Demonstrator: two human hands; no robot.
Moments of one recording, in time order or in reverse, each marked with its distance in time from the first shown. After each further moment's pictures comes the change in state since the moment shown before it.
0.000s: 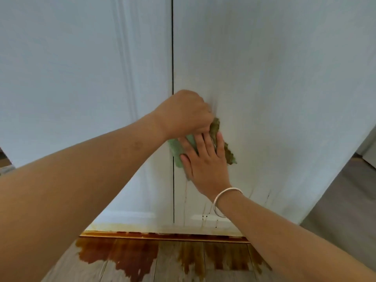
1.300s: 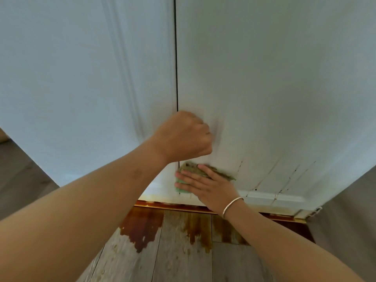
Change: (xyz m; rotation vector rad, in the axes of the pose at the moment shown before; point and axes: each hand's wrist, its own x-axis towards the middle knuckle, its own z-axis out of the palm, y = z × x) left_hand -0.066 0.100 0.075 0.005 -0.005 -0.104; right_hand -0.143 -0.005 0.076 -0.196 -0.474 -0.730
